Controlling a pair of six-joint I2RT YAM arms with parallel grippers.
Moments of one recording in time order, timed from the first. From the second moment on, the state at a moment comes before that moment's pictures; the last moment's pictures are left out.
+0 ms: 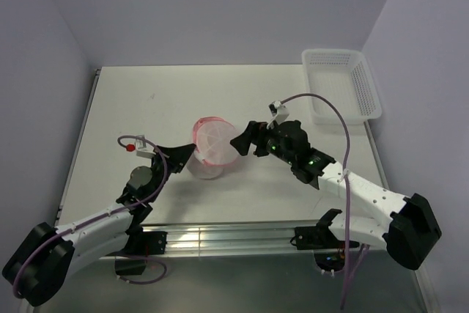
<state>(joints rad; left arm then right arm) -0.63 0.88 0.09 0.83 -0.19 -1.20 0.69 1.06 0.68 0.06 -0.05 0.63</state>
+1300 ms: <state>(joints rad) -0.51 0.72 0.31 0.19 -0.22 -1.02 0.72 1.41 0.88 0.14 -0.04 0.51</state>
